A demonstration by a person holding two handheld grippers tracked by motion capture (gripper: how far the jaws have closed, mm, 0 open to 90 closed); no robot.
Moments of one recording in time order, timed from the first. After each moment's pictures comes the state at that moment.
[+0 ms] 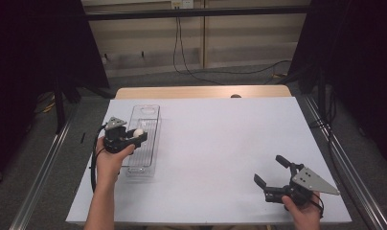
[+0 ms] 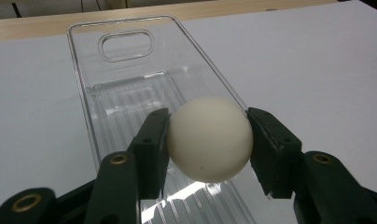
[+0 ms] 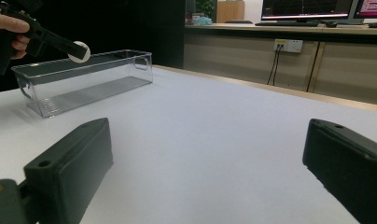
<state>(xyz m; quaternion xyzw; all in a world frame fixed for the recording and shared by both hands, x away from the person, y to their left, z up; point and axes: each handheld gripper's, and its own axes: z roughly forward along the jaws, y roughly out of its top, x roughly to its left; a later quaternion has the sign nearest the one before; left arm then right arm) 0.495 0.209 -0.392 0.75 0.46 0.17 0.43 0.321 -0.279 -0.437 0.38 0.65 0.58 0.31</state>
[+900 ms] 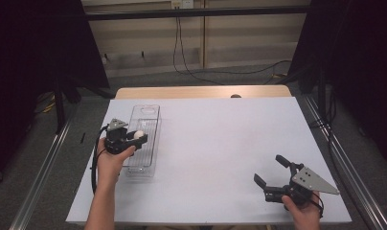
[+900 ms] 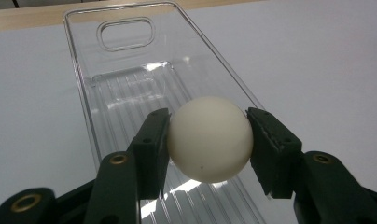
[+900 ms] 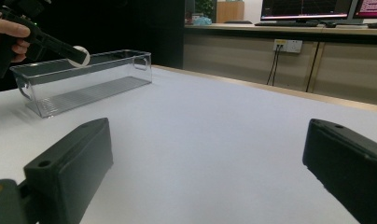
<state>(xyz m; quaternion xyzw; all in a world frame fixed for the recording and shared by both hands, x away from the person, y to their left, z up) 0.496 0.209 -0.398 0.76 0.46 0.17 0.42 0.322 -0.279 -0.438 0.38 0.65 0.58 0.31</state>
